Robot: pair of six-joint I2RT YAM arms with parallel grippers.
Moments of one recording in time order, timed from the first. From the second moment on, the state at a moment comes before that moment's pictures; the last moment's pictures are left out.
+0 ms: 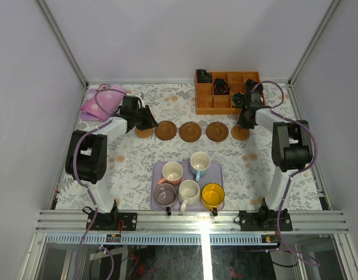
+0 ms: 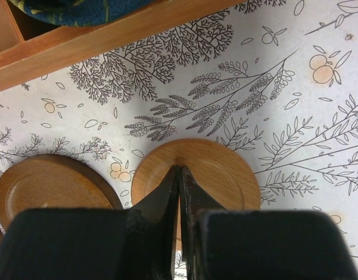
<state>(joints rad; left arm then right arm) -0.16 1.80 1.13 -0.12 0.33 -0.49 0.10 1.96 1.28 -0.33 0.06 0.40</state>
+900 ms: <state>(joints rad) -0.16 1.69 1.13 -0.13 0.31 -0.48 0.10 1.76 1.28 -0.43 0.06 0.34</state>
